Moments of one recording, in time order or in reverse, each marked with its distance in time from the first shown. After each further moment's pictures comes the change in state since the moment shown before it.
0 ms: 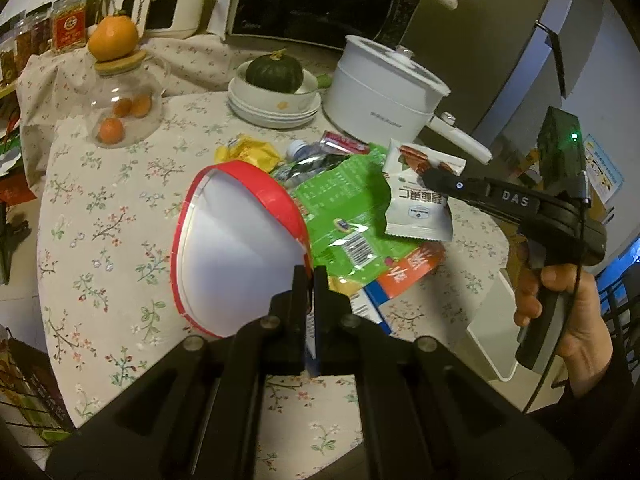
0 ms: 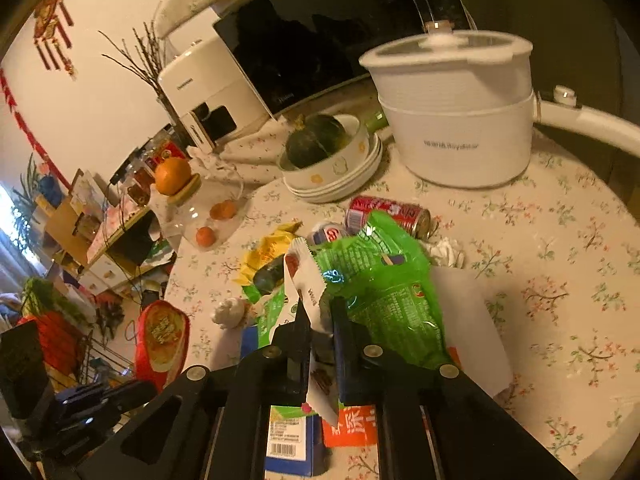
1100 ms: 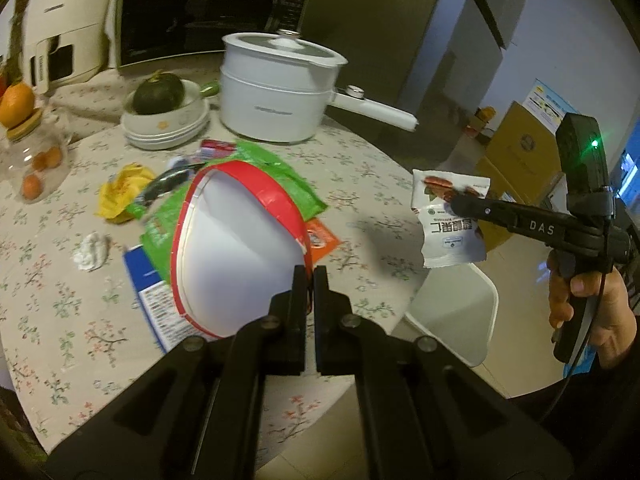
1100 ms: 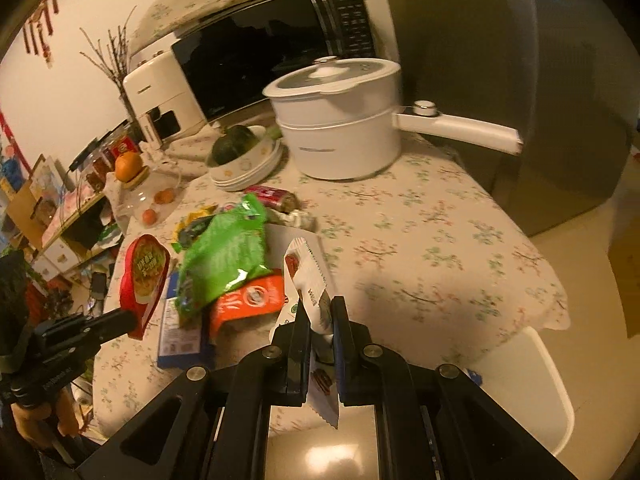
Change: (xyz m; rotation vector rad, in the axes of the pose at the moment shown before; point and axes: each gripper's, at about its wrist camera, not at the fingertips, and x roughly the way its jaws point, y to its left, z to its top) left arm 0.021 -0.118 -0.005 0.203 0.016 -0.118; right arm -0.132 -0.080 -0.041 -0.009 0.018 -0.245
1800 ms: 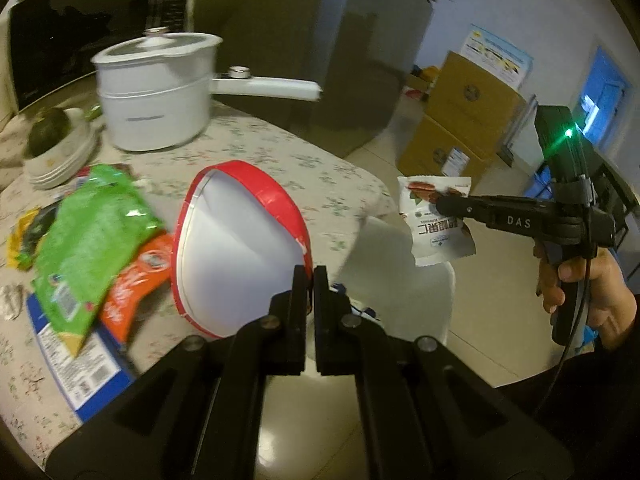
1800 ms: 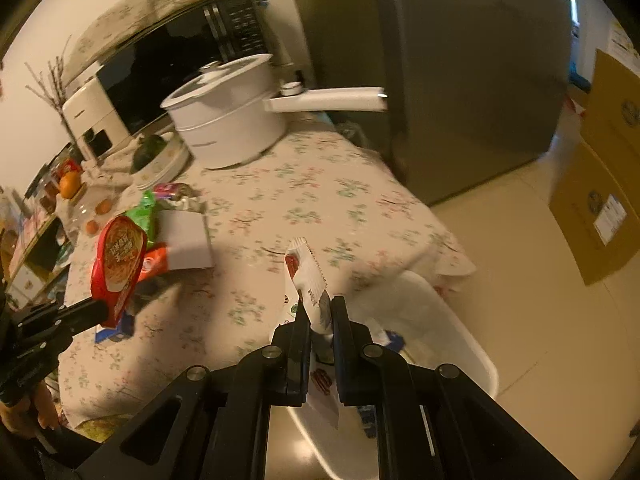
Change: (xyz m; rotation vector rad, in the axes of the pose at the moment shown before) left arm 0.053 -0.118 0.005 0.188 0.060 -0.139; right arm -0.052 -0.119 -0.049 0.136 0.024 -0.161
